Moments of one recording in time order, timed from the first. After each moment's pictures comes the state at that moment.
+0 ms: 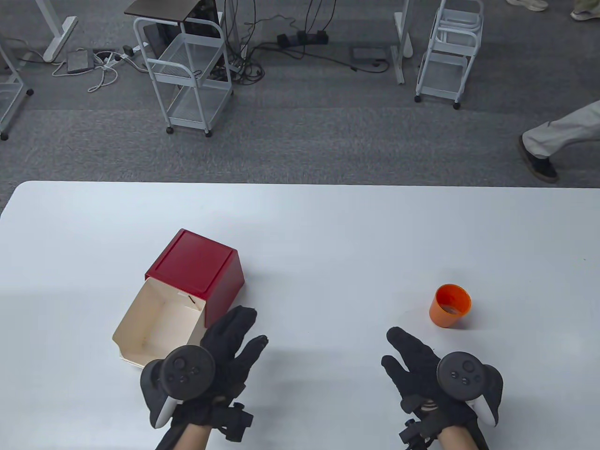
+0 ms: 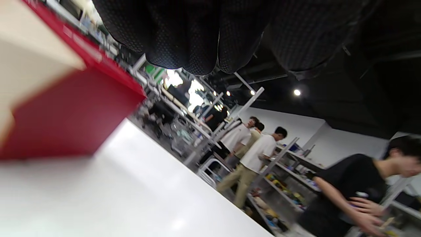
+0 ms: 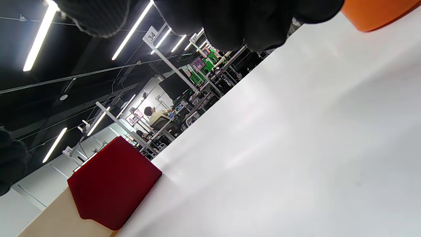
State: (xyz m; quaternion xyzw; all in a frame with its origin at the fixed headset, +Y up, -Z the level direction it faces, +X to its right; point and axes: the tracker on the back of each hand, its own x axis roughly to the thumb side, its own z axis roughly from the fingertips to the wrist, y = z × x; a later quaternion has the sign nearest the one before) left_hand -0.201 -0.632 -0.203 0.08 -0.07 0.31 0.95; right_hand 0.210 -0.721 -0.212 0.07 0.00 0.91 0.40
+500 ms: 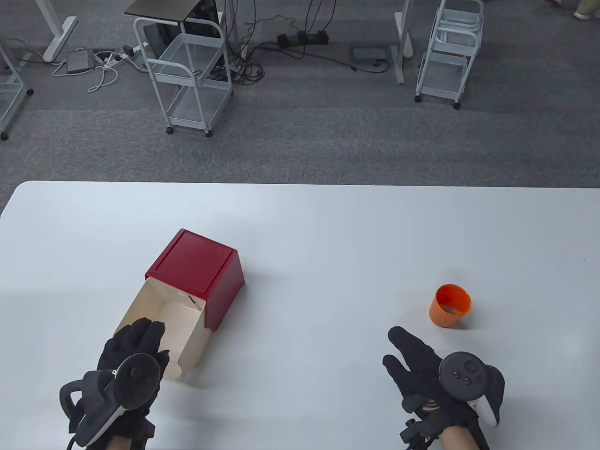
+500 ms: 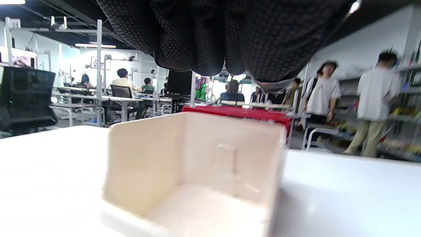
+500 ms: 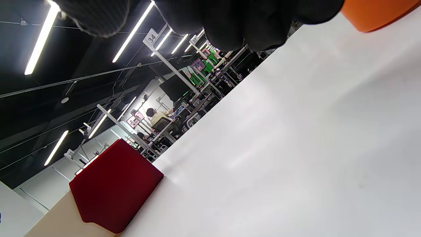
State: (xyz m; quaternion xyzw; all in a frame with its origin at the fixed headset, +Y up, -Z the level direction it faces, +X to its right) left_hand -0.290 -0.639 -0.189 0.03 0.03 -0.01 1.00; right_hand 0.211 -0.721 -0.212 0.07 0.00 0.91 0.40
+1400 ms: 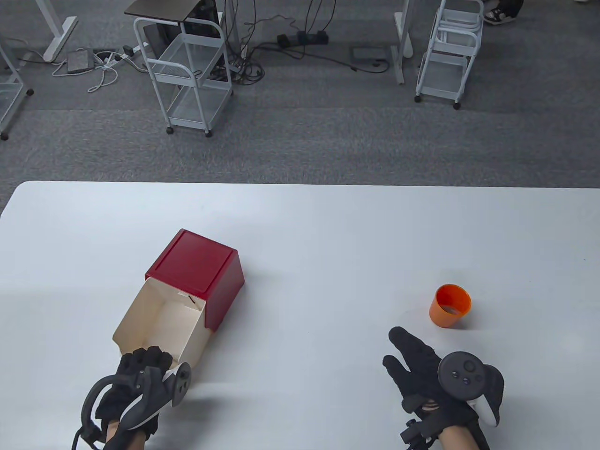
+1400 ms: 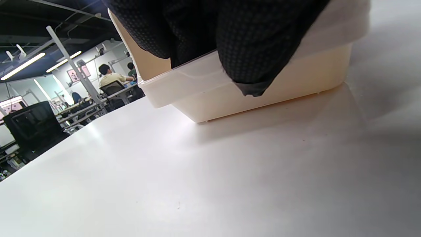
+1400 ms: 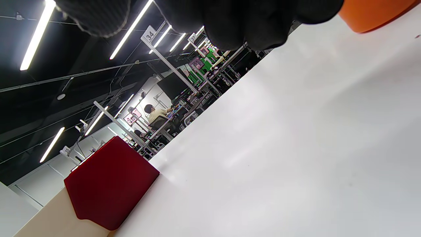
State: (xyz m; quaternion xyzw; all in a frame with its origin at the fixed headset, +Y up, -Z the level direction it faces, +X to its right) left_hand -0.279 -0.737 -0.212 -0.08 0.00 -0.22 0.97; right_hand 0.211 -0.721 -0.212 0.07 0.00 0.92 0.40
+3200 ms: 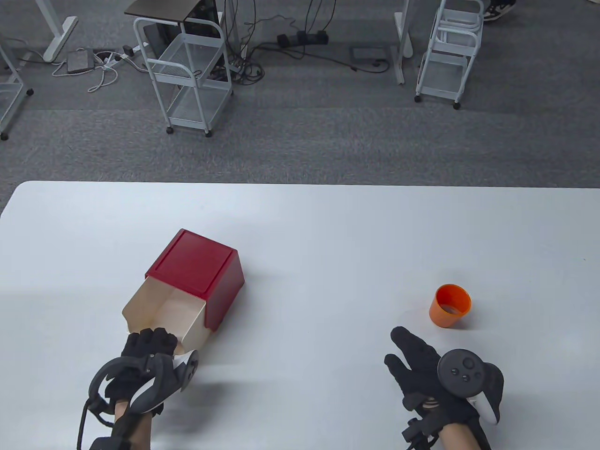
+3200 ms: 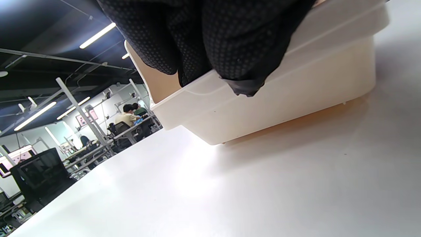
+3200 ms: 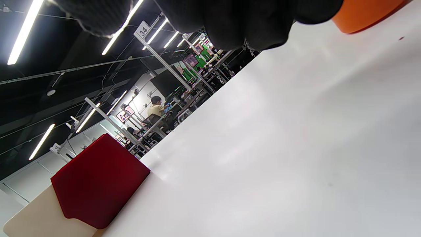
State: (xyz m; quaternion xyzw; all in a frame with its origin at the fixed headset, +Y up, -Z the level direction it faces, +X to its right) left_hand -0.270 -0.731 -0.242 0.00 -0.01 -0.28 0.96; right_hand 0.213 -0.722 -0.214 0.06 0.01 0.92 0.39
